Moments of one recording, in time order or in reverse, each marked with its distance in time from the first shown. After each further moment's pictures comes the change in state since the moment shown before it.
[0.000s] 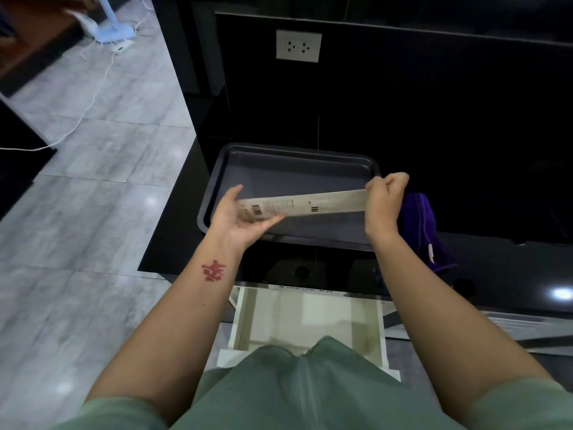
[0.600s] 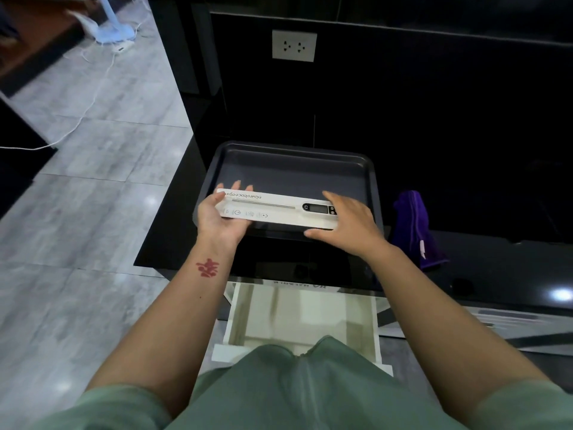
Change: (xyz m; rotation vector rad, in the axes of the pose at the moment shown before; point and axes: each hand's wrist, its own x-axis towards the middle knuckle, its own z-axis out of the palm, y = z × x) left_hand -0.003 -0.001 -0.012 -0.191 -0.134 0.207; right_hand -0.012 0.034 -0.014 -0.990 -0.692 -0.350
